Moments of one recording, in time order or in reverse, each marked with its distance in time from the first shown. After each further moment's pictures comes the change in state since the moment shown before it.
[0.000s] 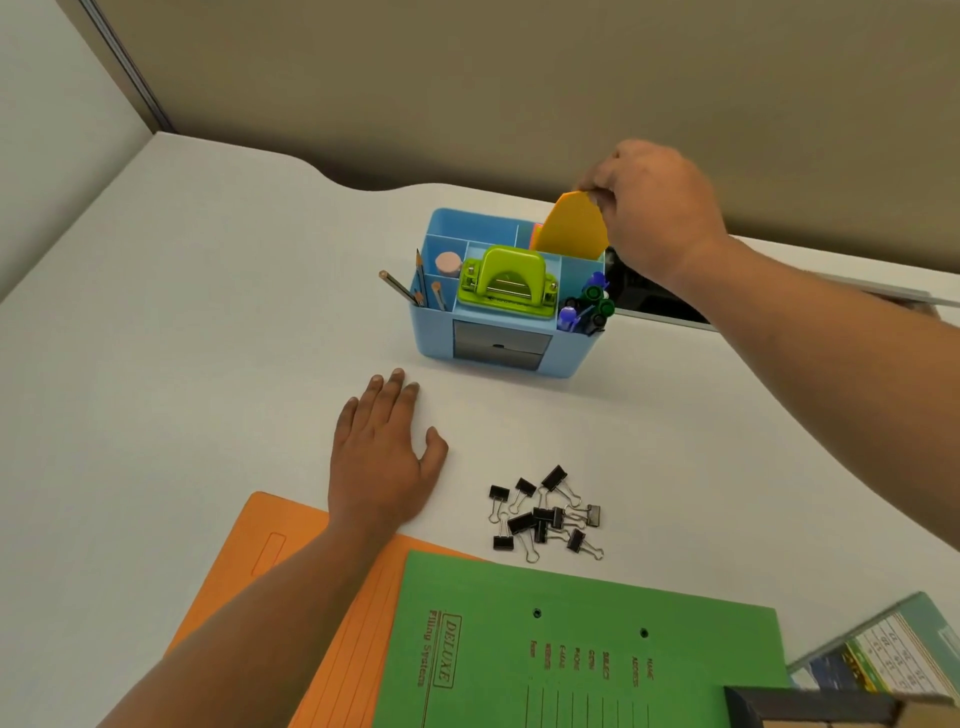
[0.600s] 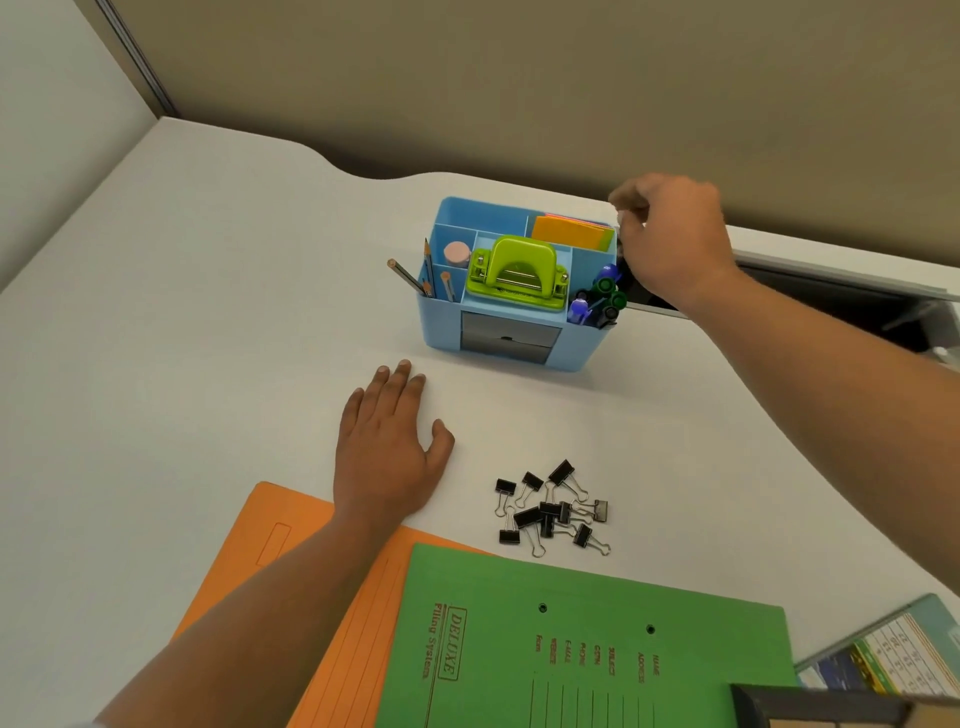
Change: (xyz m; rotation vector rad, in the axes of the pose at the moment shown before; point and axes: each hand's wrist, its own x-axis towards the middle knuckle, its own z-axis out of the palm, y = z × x) left_hand 0.000 0.000 0.000 0.000 -0.004 0.002; right_hand -0.018 0.010 0.028 0.287 0.063 0.287
